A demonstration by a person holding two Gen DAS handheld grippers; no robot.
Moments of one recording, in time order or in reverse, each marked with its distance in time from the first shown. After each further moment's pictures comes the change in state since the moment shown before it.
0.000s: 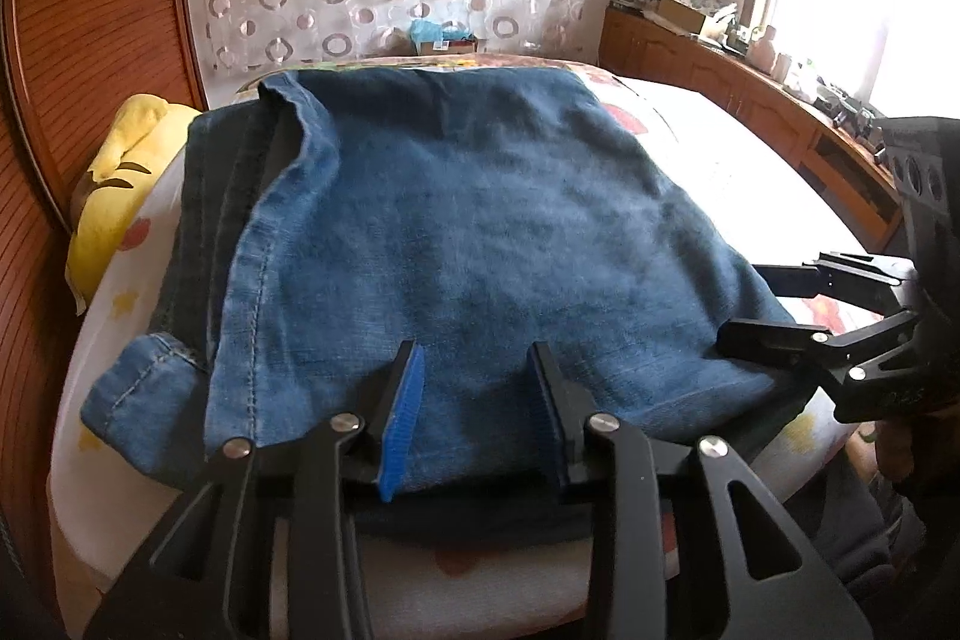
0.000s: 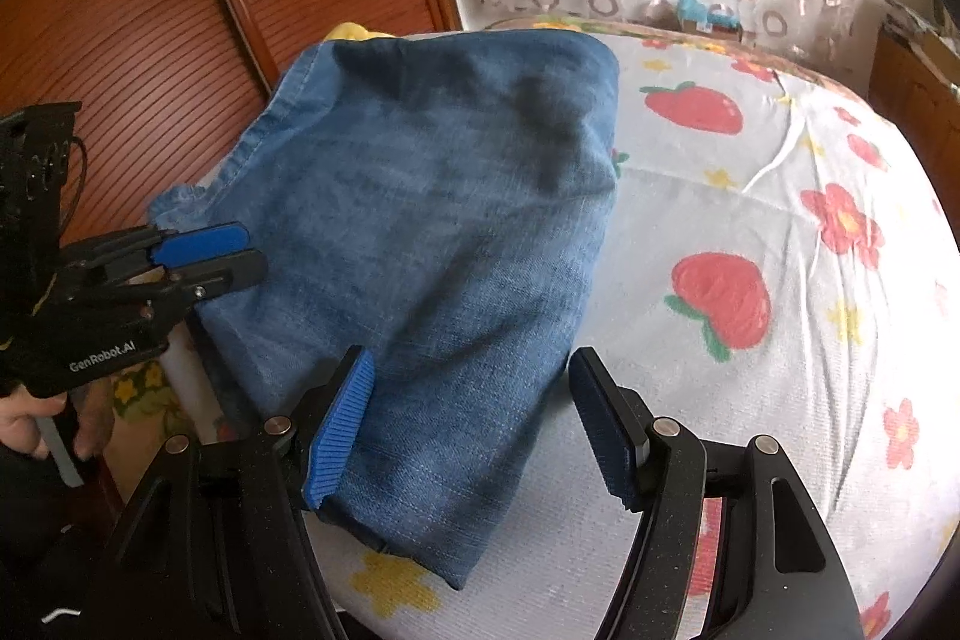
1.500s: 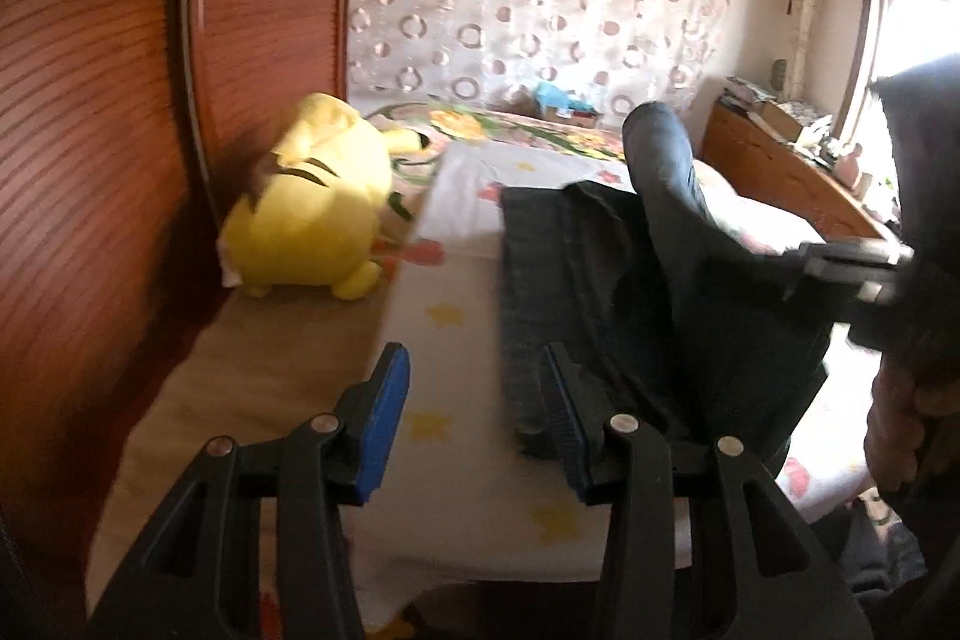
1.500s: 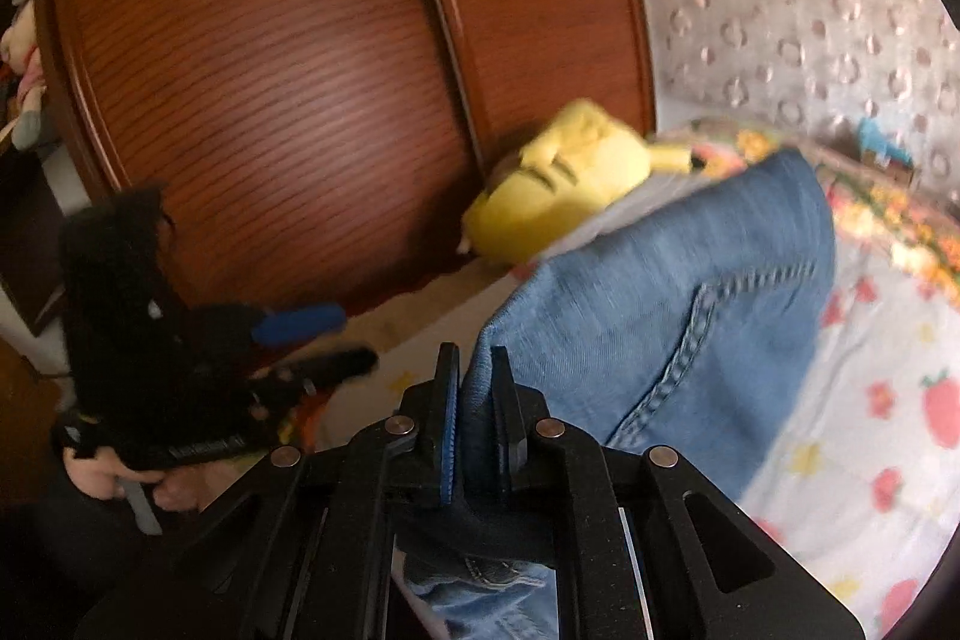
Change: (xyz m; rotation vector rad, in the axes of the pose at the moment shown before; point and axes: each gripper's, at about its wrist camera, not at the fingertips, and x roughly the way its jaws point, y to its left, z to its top) left arm -0.107 0.147 -0.017 -0.220 -0.142 0.181; right arm 0.038 0.180 0.119 -0.258 -0.090 0.340
